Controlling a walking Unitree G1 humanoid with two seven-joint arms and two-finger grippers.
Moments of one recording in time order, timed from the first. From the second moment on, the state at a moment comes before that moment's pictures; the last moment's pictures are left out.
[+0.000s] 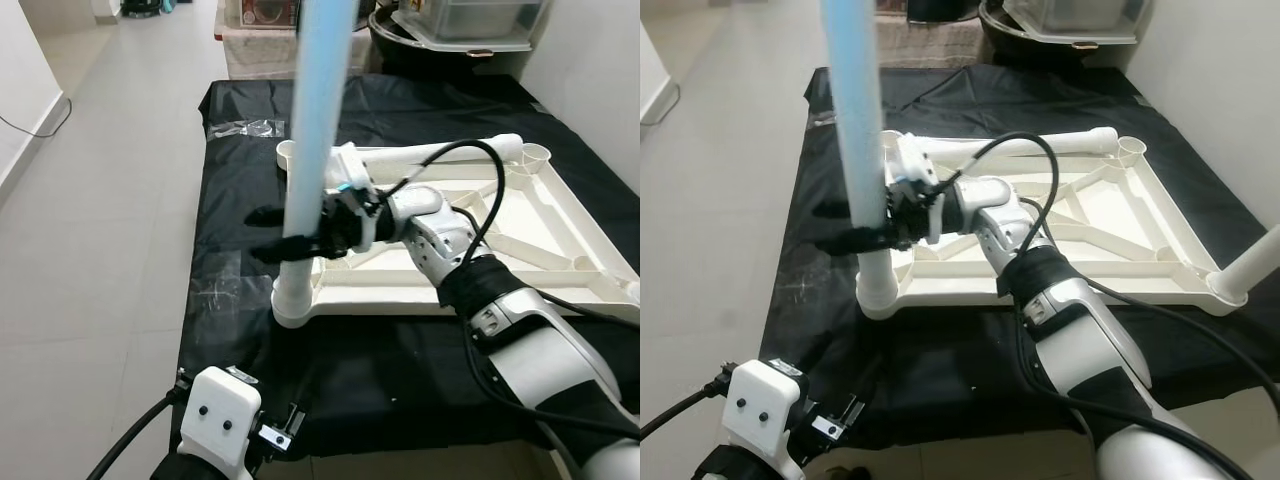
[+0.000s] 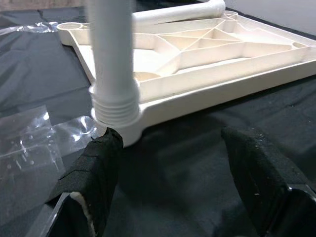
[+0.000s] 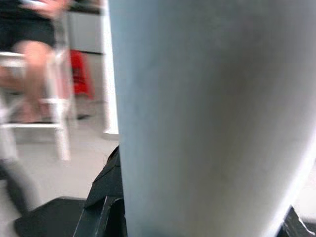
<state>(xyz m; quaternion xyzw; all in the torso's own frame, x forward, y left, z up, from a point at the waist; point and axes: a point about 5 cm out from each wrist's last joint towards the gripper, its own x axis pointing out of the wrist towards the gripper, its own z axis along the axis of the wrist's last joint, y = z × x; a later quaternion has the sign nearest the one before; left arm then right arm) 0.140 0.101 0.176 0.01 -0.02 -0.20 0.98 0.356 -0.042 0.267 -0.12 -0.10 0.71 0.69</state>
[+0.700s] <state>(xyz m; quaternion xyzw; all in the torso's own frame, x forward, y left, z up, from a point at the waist) 0.145 0.104 0.172 0.02 -0.02 -0.19 0.98 0.402 -0.042 0.261 -0.04 -0.05 0.34 0.94</state>
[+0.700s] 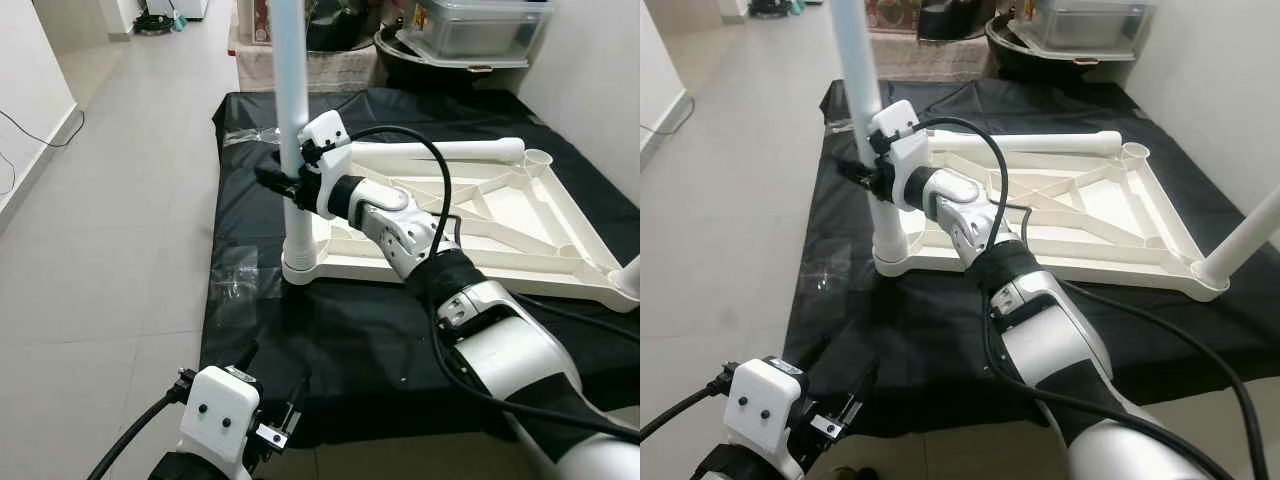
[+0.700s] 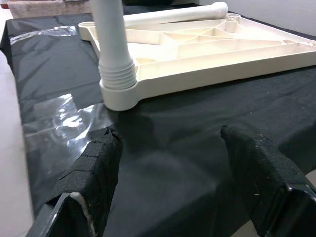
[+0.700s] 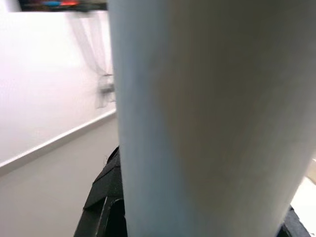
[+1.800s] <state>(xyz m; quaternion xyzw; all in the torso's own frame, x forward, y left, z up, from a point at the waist) 0.147 0.107 0.171 0.02 -0.02 -0.18 0.98 0.403 -0.058 0.273 0.09 -0.07 -0.17 0.98</state>
